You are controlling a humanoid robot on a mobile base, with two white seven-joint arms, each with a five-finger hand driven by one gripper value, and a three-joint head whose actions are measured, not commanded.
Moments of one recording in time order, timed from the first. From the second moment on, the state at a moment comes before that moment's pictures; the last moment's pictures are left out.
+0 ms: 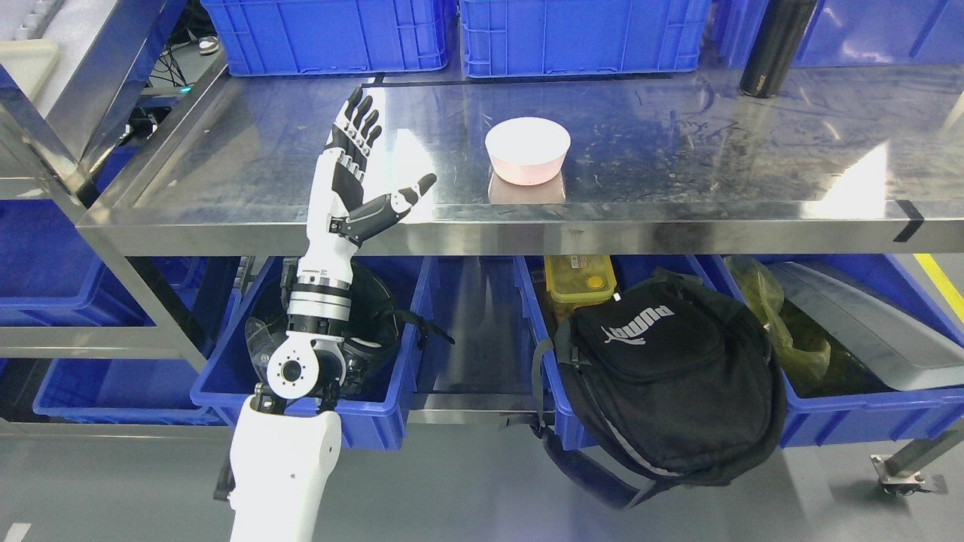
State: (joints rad) left arm -0.17 0.00 -0.06 -1.60 0.13 -0.24 -0.05; right arm 0.00 0.00 0.05 0.00 0.05 -0.08 -0.03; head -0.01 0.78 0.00
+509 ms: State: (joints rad) left arm -0.23 0.05 -0.03 -1.60 0.04 -0.19 -0.11; right arm 0.00 0.00 0.05 0.00 0.05 -0.08 -0.03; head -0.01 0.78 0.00
